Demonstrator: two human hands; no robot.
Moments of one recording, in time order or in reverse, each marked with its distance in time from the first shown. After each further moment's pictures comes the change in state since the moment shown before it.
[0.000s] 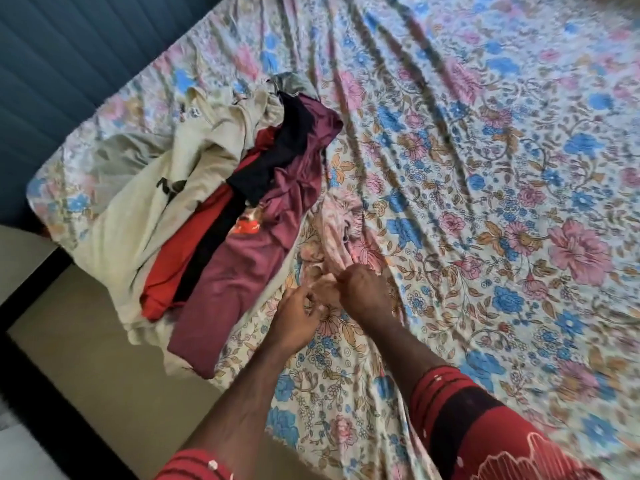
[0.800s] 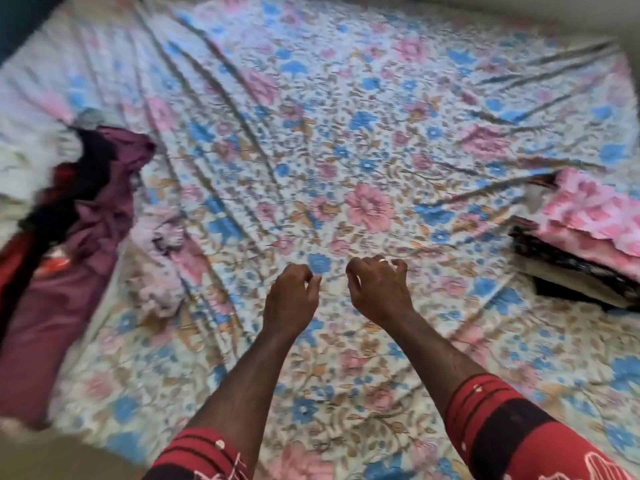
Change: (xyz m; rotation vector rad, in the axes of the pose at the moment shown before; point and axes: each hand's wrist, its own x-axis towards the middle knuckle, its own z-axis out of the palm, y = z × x) left_hand -0.068 0.210 0.273 0.238 0.101 0.495; right_hand -0.171 0.323 -0.160 -0.191 0.494 0.039
